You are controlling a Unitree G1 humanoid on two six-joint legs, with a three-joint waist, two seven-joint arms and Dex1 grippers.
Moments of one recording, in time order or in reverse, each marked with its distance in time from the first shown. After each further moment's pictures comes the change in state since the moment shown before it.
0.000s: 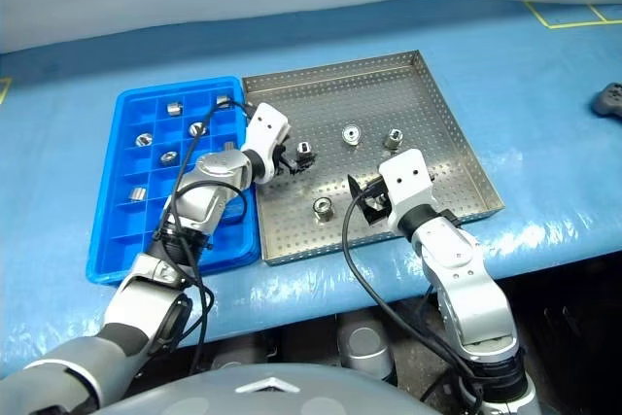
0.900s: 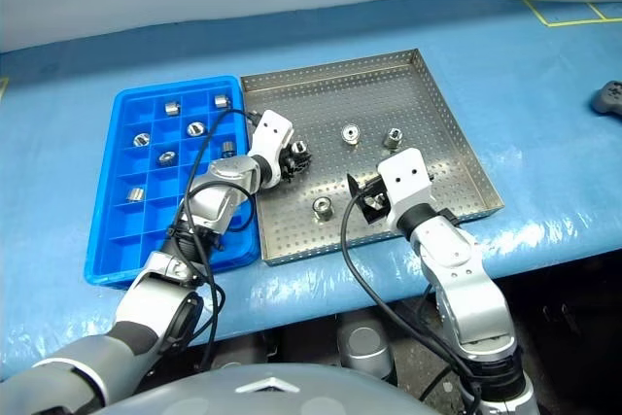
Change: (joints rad) left arm -0.016 -0.055 0.057 0.059 -0.002 -0.026 0.072; right arm -0.007 0.007 0.009 0.006 -0.016 -0.003 0.002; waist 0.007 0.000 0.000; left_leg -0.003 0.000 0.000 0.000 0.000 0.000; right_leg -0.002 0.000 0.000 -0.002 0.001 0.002
